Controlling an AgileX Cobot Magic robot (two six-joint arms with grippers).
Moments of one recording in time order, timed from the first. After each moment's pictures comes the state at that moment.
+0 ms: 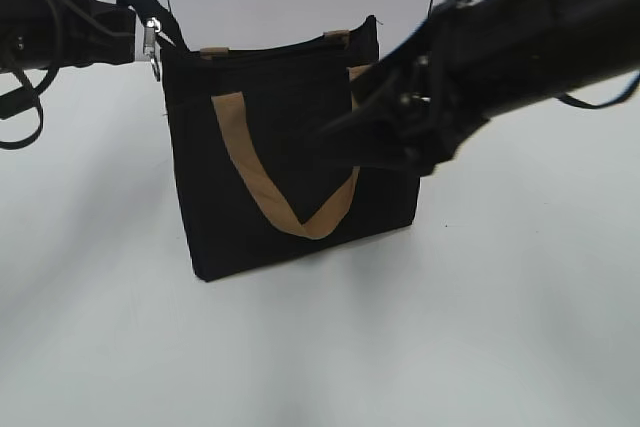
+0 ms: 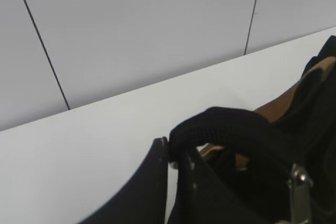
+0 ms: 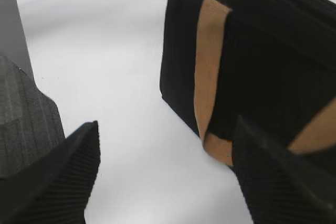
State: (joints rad) left arm -0.31 1.43 -0.79 0.57 -0.27 -0.46; right arm 0.41 1.37 -0.93 1.01 0.67 -1.31
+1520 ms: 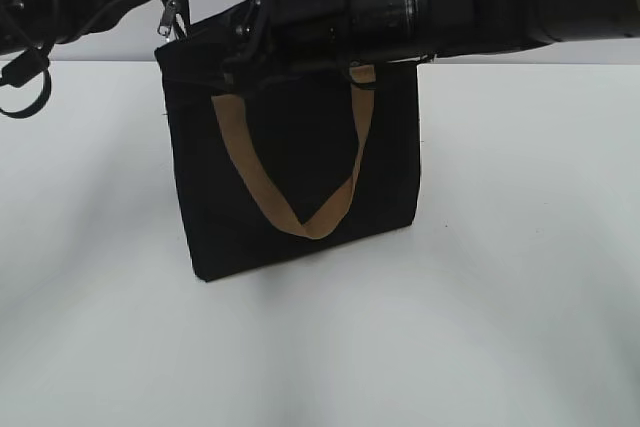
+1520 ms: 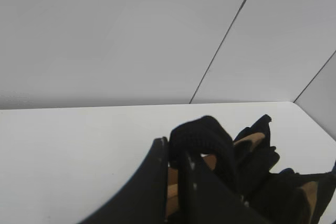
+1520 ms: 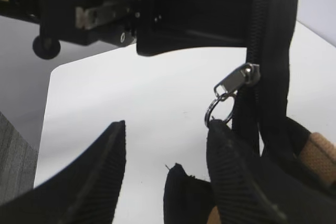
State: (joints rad) left arm -0.31 1.43 -0.79 0.61 -0.43 -0.84; right arm 0.53 1.88 -1.27 1.69 0.69 -1.87
